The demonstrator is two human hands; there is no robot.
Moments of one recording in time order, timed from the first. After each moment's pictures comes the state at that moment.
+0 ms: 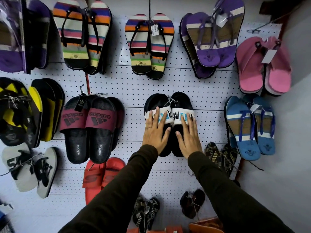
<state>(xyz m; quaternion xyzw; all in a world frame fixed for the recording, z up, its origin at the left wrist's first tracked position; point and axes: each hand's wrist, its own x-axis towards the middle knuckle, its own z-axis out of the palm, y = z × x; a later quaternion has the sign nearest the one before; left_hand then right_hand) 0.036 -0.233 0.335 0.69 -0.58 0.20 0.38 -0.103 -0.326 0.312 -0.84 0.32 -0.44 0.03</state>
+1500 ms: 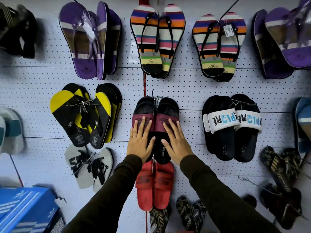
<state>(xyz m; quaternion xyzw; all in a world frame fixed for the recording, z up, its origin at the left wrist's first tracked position) 0.290 -0.055 0.311 0.78 -0.51 0.24 0.28 0.144 -0.175 0.305 -0.91 0.21 -0.36 0.03</state>
